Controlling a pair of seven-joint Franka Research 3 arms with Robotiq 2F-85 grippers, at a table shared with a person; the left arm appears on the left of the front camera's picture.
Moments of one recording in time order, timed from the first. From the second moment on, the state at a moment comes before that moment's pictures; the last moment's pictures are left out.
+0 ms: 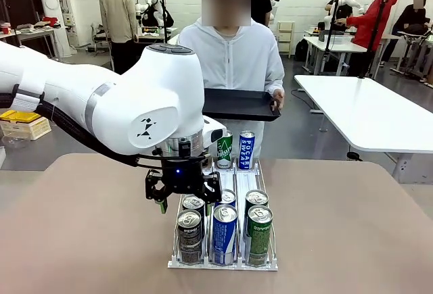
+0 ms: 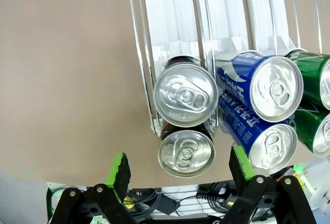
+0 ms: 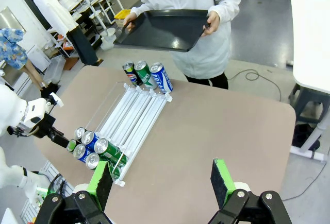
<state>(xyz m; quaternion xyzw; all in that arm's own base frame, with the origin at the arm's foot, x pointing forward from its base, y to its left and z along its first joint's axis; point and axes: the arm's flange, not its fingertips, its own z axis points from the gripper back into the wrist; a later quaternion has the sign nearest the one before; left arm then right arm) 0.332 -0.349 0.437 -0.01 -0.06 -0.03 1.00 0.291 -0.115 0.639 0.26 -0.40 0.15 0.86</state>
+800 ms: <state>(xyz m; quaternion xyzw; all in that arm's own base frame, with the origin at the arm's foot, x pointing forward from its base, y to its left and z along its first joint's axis) 0.333 -0.349 0.437 0.00 -0.06 -0.03 1.00 0.291 -0.115 0.639 0.26 -0.40 0.15 0.86</state>
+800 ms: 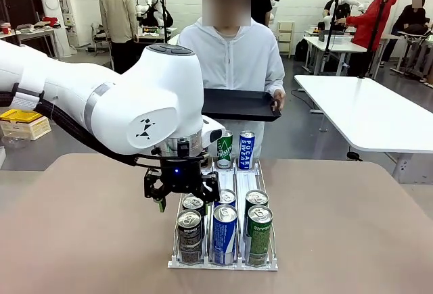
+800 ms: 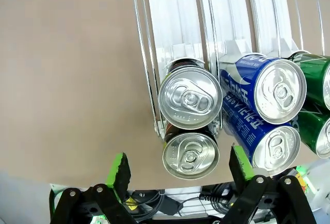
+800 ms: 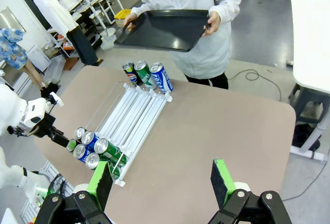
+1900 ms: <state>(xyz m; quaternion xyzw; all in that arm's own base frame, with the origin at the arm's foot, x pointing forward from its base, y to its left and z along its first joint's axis) 0.344 -0.339 0.420 -0.02 -0.06 -0.03 1.00 0.291 -0.115 0.639 0.26 -0.40 0.15 0.86</state>
